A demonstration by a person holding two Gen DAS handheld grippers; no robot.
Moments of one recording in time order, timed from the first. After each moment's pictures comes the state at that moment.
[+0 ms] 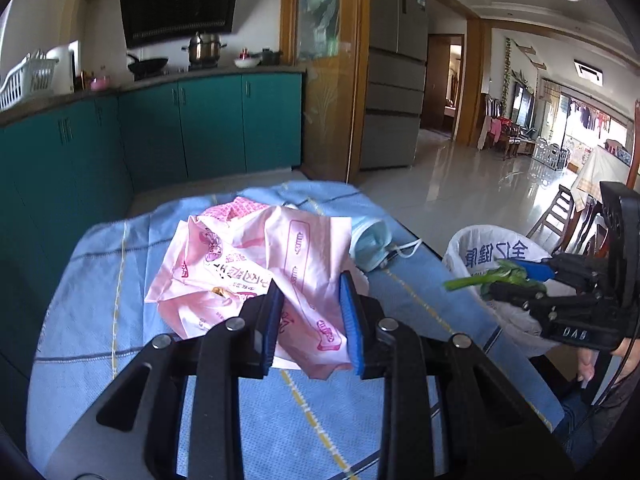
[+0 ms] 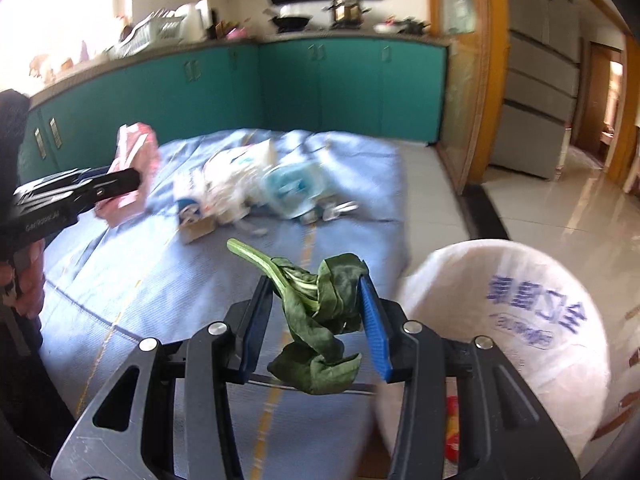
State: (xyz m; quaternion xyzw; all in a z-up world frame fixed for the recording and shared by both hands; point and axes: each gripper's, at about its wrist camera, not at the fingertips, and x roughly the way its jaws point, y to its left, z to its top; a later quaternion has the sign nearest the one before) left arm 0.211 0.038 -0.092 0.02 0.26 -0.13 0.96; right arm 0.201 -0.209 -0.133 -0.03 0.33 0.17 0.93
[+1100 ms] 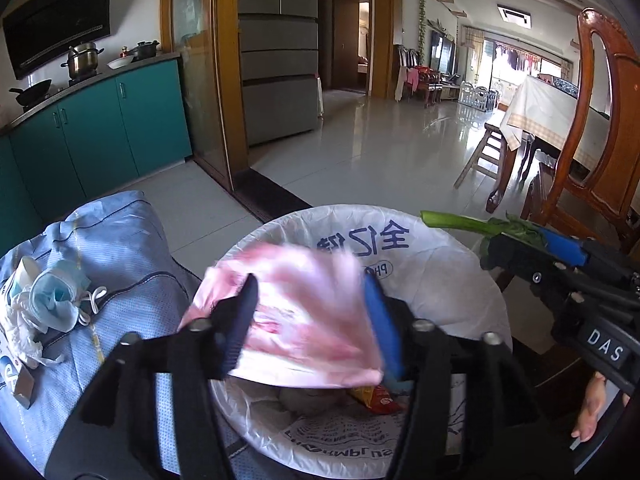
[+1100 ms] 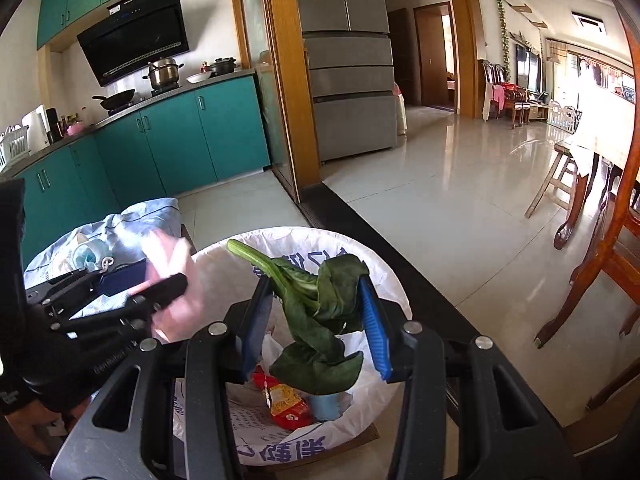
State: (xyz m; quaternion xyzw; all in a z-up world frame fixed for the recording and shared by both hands) left arm 0.255 -0.245 -0.138 0.09 0.31 -0.26 0.91; right arm 0.156 -0.383 -0.142 0.09 0.29 -0.08 0.95
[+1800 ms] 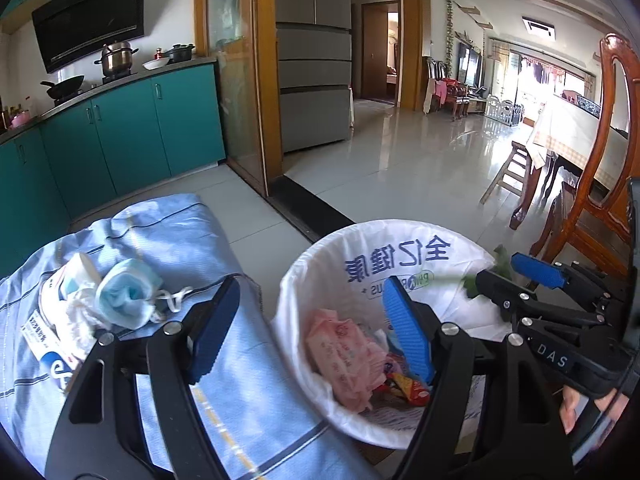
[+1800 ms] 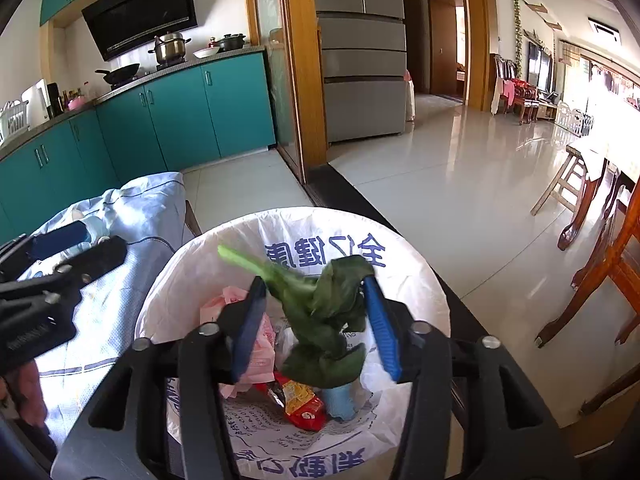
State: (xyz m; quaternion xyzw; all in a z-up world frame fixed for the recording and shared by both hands) left arm 0.253 -0.176 -0.110 0.08 0.30 -0.21 0.93; right arm 0.185 -0.359 -0.151 0.07 0.33 -0.07 0.94
